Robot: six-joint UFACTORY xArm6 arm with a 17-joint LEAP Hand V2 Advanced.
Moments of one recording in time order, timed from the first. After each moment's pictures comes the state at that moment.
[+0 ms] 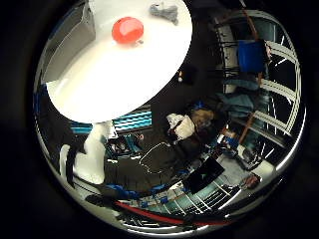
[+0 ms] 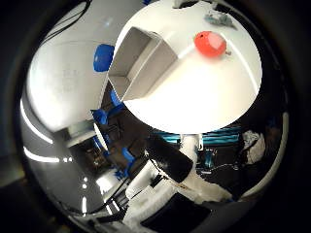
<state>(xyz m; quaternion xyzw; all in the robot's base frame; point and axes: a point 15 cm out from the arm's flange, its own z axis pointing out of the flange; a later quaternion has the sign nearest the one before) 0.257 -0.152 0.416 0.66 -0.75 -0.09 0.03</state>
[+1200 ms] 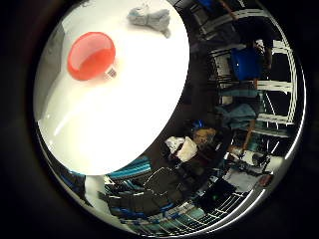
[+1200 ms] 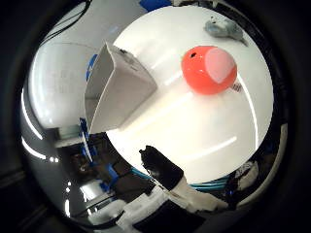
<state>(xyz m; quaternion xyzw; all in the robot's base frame) 0.373 -0.222 0.263 0.65 -0.76 0.01 -0.01</state>
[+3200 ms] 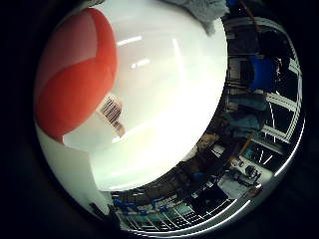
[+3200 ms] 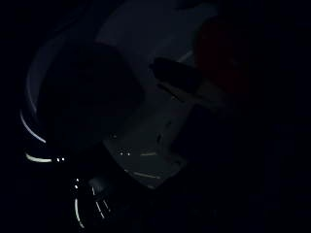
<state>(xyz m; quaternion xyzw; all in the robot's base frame) 0.426 -0.197 0.182 0.67 -0.74 -0.08 0.04</state>
